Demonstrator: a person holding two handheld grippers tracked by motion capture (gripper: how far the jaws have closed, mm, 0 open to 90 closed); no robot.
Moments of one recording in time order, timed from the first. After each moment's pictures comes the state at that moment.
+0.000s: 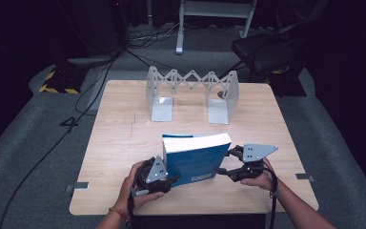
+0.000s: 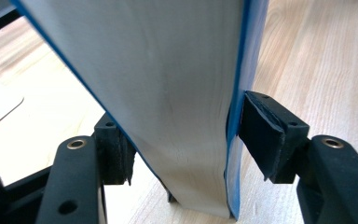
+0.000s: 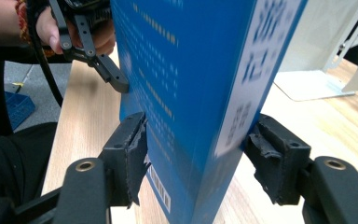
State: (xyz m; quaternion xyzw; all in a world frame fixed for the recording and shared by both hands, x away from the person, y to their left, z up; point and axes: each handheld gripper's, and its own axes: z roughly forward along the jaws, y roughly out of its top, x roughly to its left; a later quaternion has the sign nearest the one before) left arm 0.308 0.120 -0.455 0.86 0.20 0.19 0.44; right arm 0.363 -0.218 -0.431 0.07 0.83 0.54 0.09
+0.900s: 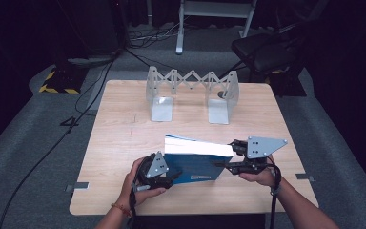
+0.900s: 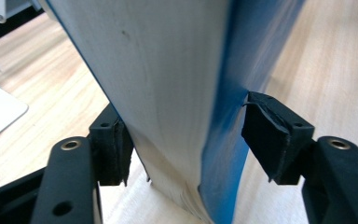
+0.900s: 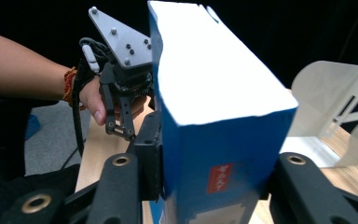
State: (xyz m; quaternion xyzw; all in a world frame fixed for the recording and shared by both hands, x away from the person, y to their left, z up) left arm 0.322 0.116 -0.451 0.85 0.21 0.19 0.45; right arm 0.345 -0.200 -0.366 0.02 0.80 0.58 0.11
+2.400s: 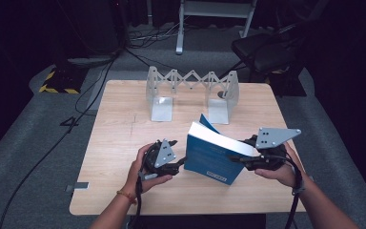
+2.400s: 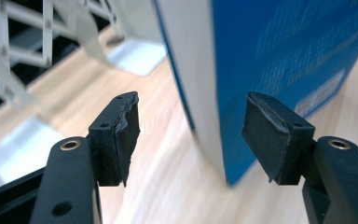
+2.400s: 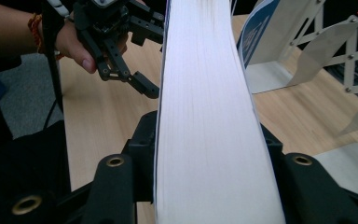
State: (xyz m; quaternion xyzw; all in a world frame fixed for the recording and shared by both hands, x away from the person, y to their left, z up) left arm 0.336 0.109 -0.433 0.84 0.22 0.24 0.43; right arm 0.337 -0.221 -0.322 0.12 0.87 0.45 0.13
